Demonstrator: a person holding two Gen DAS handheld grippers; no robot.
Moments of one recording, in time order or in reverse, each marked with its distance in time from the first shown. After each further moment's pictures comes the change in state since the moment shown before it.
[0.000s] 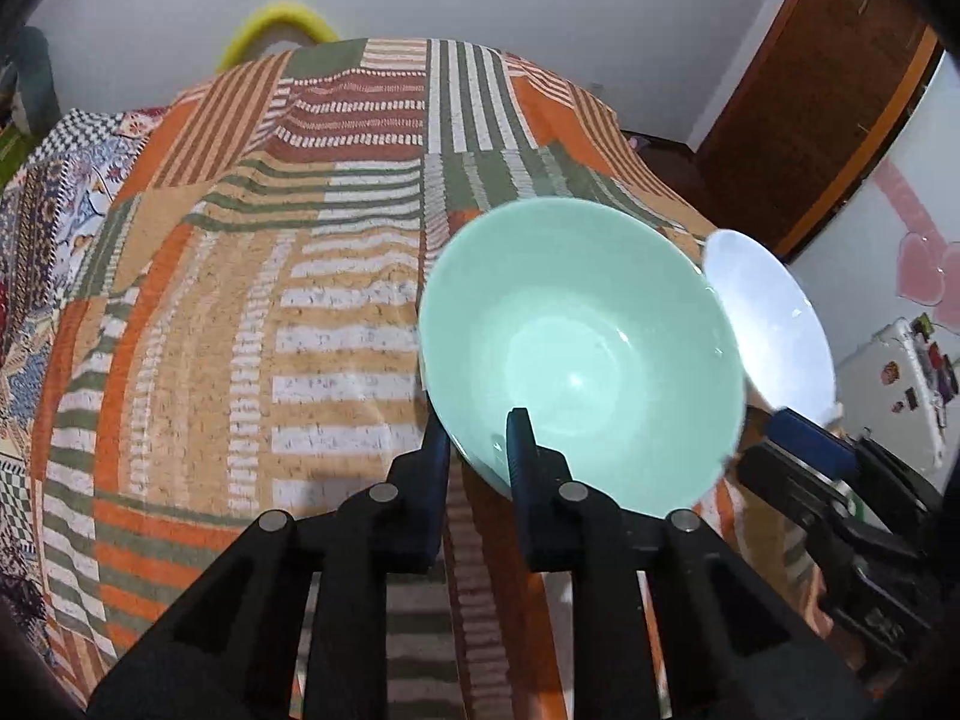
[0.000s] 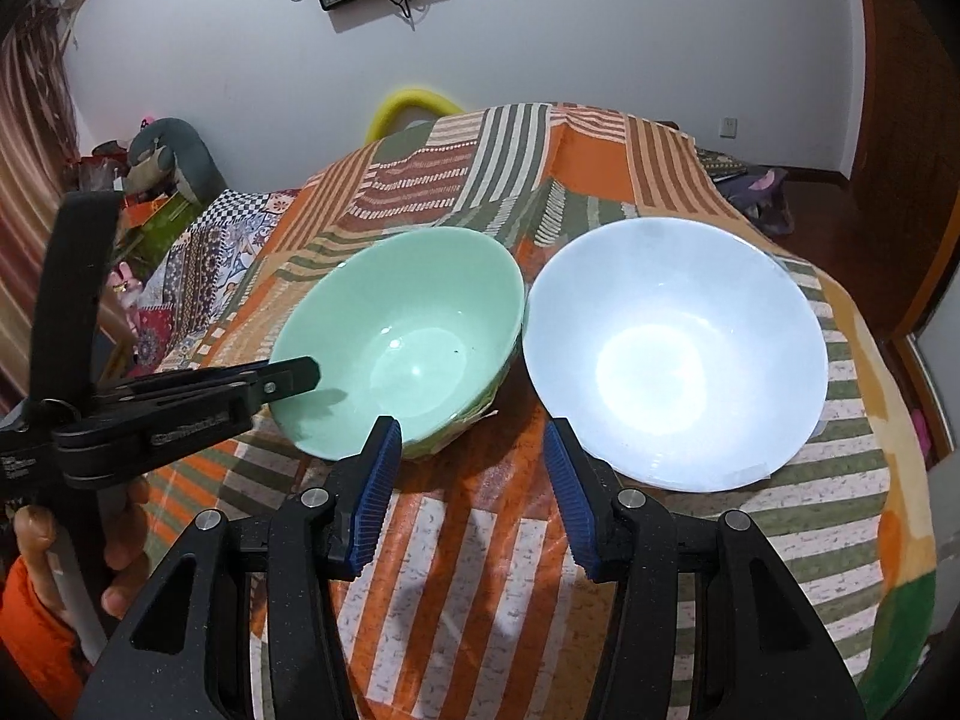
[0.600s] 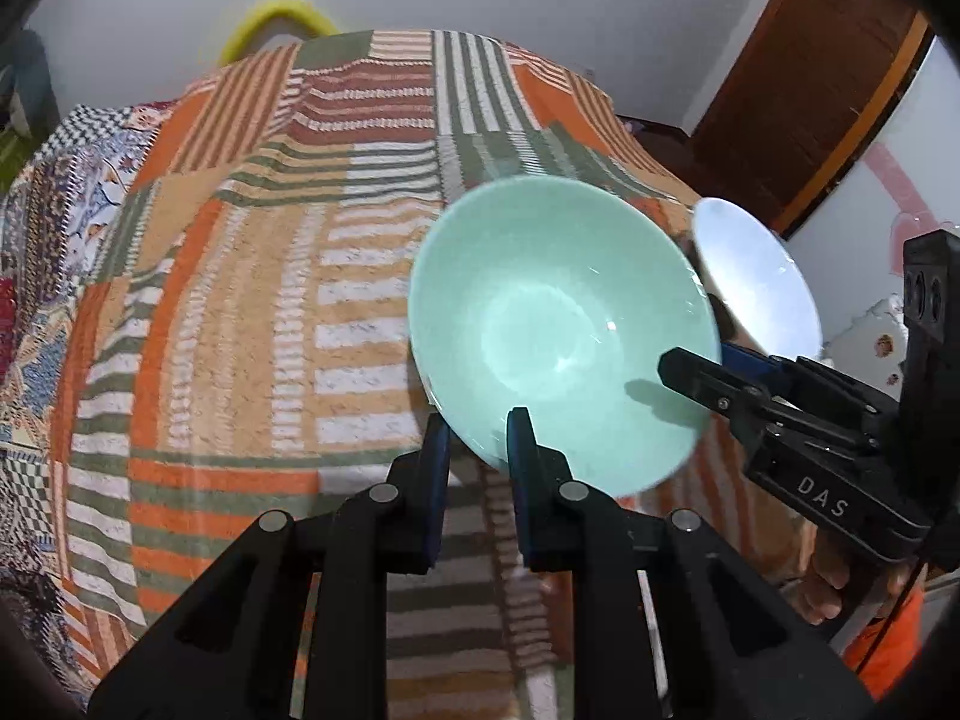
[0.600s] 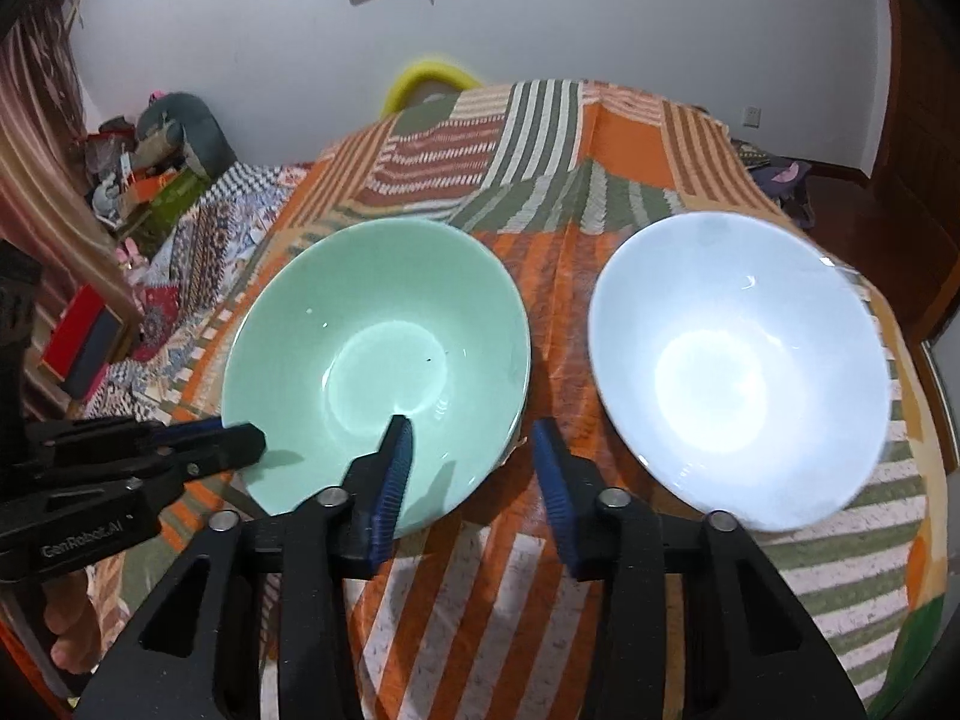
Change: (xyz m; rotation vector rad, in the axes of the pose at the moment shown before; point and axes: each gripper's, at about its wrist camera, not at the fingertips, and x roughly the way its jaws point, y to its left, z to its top) left arm -0.021 0.014 -0.018 0.023 0.017 0.022; right arm 0.039 0.019 0.014 -0.034 0.079 0.022
